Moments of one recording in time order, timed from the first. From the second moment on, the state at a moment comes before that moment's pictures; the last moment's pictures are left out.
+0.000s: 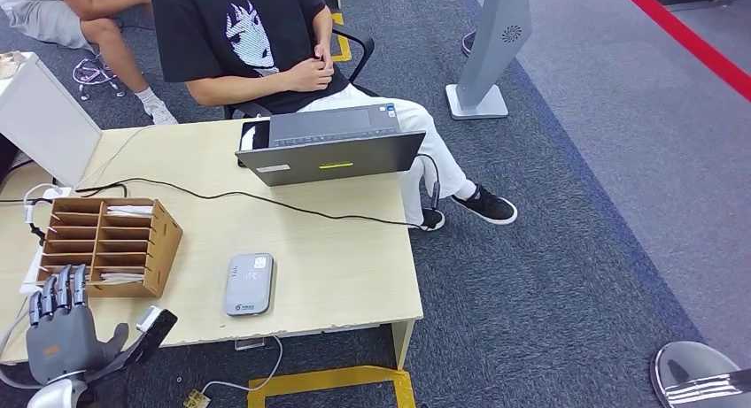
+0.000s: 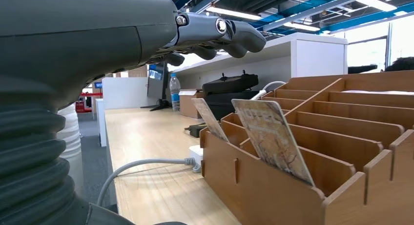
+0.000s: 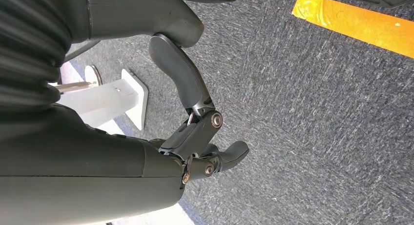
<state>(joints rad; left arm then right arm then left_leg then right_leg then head) -0.06 0.18 -0.09 -1.12 -1.29 0.57 0.06 -0.21 0.12 1.54 -0.12 -0.89 -0.45 0.26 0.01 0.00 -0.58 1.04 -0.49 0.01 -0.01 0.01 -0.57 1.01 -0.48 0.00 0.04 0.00</state>
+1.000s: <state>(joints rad) -0.20 0.20 -0.10 -1.01 -1.35 0.55 0.05 -0.22 0.12 1.54 -0.13 -0.84 -0.45 0.27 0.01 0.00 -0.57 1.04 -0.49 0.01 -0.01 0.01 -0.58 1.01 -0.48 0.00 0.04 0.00</state>
